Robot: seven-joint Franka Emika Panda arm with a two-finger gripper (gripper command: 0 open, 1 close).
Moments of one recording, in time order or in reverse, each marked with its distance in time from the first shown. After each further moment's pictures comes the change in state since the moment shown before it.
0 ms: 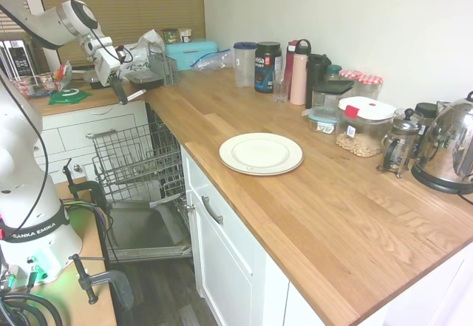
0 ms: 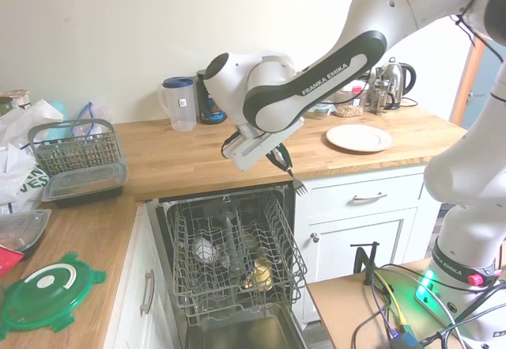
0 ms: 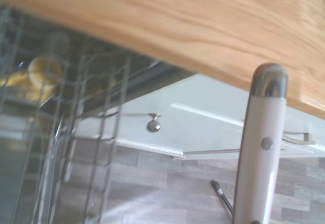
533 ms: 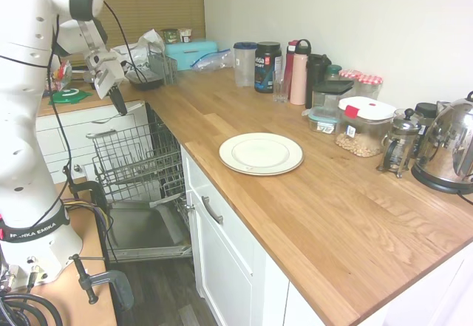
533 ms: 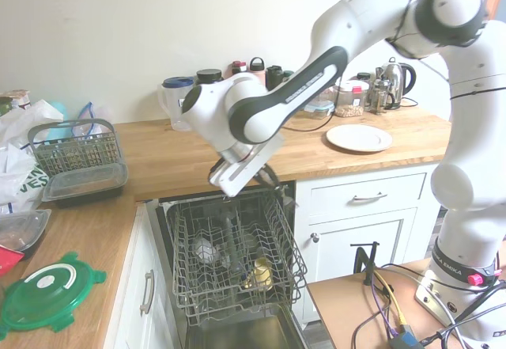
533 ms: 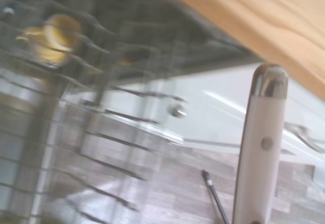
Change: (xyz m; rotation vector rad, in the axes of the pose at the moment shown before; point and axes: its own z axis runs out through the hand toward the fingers) arm -0.047 -0.073 0.027 -0.071 -0.019 -0.147
